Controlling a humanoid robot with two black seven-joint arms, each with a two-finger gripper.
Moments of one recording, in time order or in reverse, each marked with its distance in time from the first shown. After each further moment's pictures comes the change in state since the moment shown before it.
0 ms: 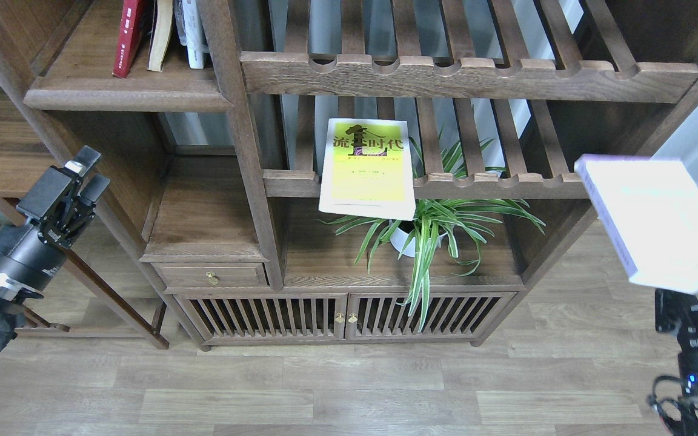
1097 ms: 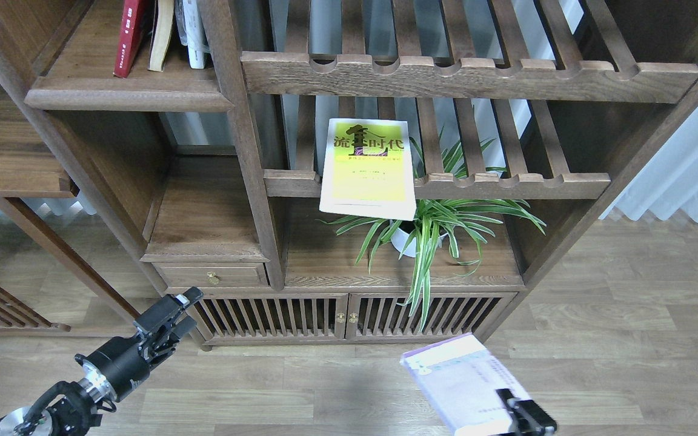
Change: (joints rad) left arm 0.088 -0.054 0.408 0.277 -0.043 0.000 0.000; right arm 0.087 0.151 -0.581 -0.292 -0.346 0.000 0.017
